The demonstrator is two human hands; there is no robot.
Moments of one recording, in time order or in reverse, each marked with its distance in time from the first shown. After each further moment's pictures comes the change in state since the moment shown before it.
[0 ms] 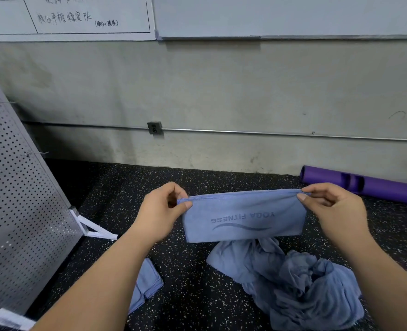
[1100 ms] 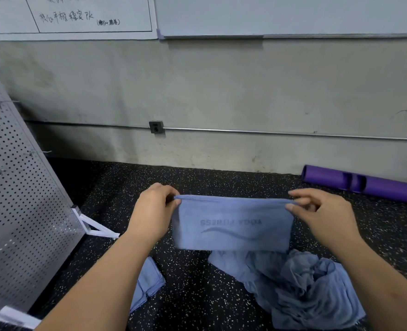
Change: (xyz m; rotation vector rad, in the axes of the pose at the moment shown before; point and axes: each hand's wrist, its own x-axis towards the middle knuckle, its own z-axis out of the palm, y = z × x) left_hand 0.002 -0.009 -0.011 0.425 0.156 0.090; right_hand -0.012 -0.012 0.014 -0.364 -0.136 -0.015
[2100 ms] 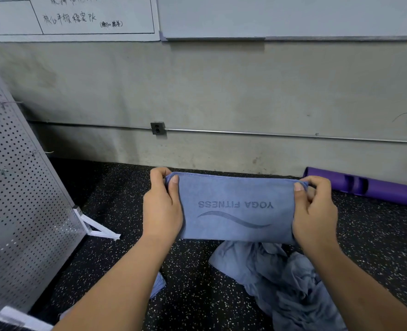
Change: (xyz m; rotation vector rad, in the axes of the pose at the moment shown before) left_hand -0.006 0.047 0.004 -0.356 0.328 -0.171; right_hand -0.013 -0.031 0.036 0.152 0.308 -0.048
